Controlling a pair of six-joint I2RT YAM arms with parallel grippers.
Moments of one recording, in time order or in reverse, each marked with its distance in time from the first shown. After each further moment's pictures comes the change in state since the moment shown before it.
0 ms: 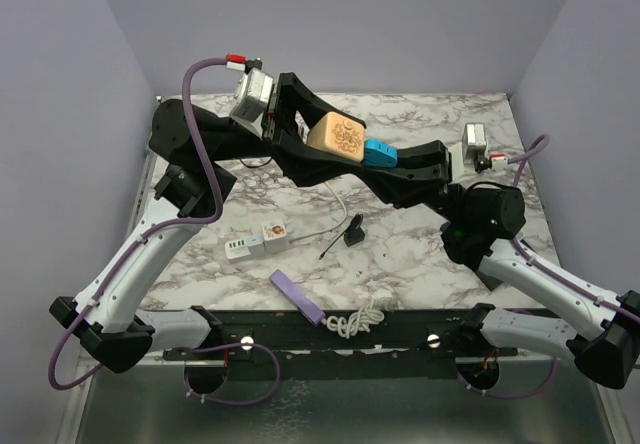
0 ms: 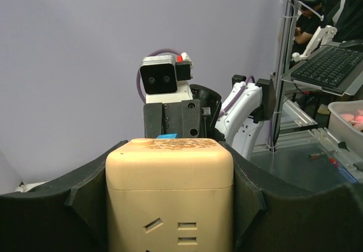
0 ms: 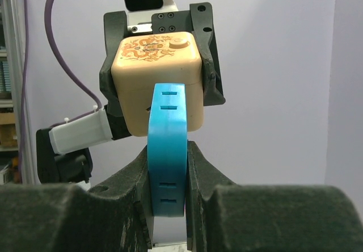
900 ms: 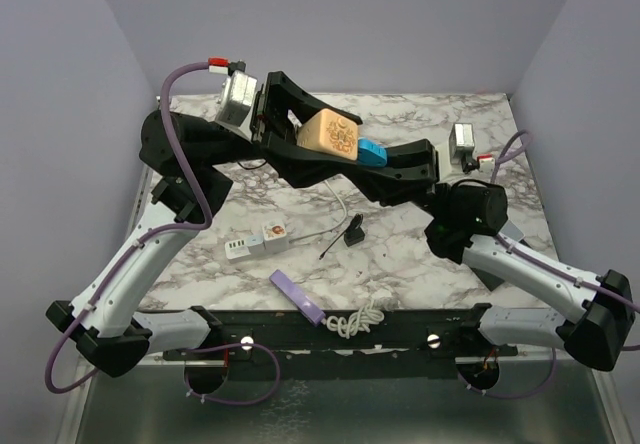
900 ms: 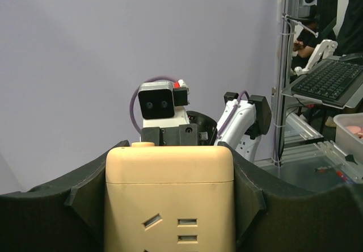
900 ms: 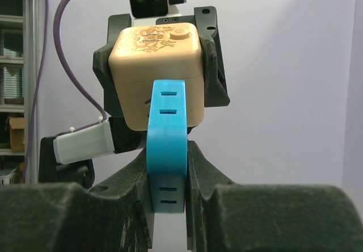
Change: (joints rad) left arm -0.006 -0.023 -0.037 0.096 -0.039 -0.034; right arm 0.043 0.093 0.042 0.111 -0.019 -0.005
